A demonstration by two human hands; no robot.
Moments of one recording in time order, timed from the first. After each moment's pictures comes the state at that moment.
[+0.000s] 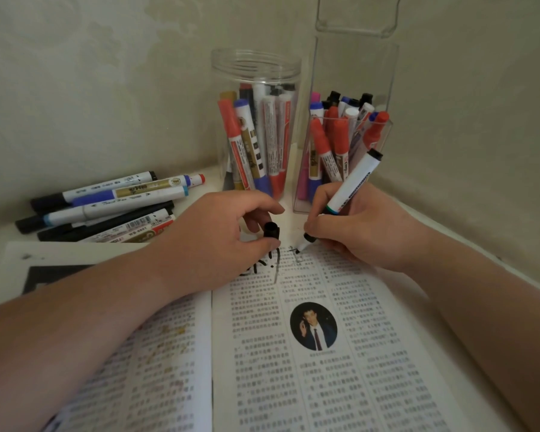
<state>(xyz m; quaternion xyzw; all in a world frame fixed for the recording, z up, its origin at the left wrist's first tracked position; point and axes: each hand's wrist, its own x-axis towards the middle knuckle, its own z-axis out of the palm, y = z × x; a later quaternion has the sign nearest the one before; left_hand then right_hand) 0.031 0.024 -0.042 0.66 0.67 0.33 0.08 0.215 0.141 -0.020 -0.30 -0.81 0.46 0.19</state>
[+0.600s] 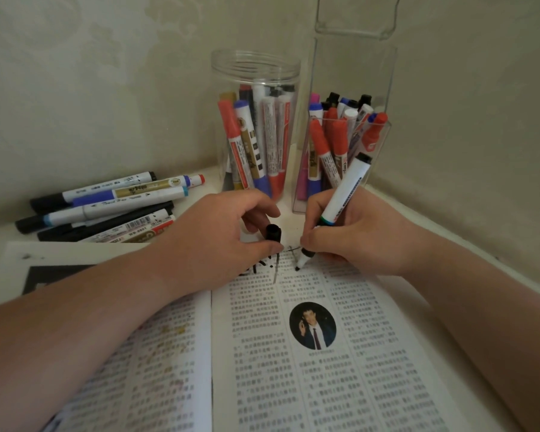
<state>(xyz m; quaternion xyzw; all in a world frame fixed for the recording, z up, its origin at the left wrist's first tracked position) 0.032 0.023 -0.040 0.66 0.67 0.33 0.09 0.216 0.135 -0.019 -0.27 -0.84 0.44 0.16</state>
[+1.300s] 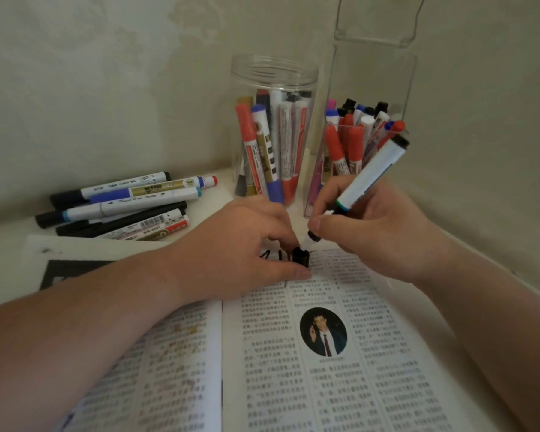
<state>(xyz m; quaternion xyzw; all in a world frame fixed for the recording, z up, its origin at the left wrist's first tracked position) 0.029 0.027 -0.046 0.75 0.59 0.29 0.07 0.213 0.130 -0.012 -0.20 -0.82 0.47 0.26</state>
